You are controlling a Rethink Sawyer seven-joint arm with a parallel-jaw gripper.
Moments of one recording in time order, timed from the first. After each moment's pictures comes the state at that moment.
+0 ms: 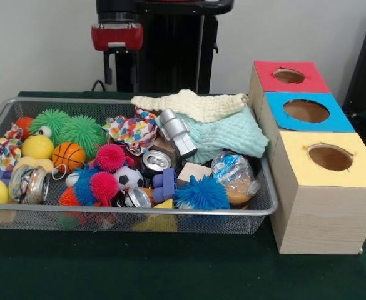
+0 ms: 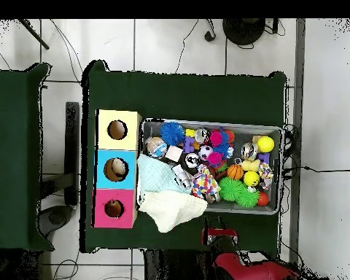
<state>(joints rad) -0.61 -0.61 -0.15 2.11 -0.99 -0.51 2.10</state>
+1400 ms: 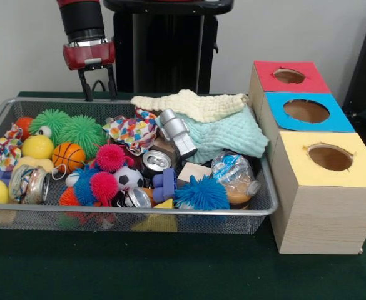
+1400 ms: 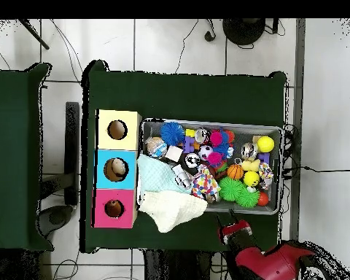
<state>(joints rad) -0.69 -0.53 -0.09 1.92 -1.44 -0.56 2.10</state>
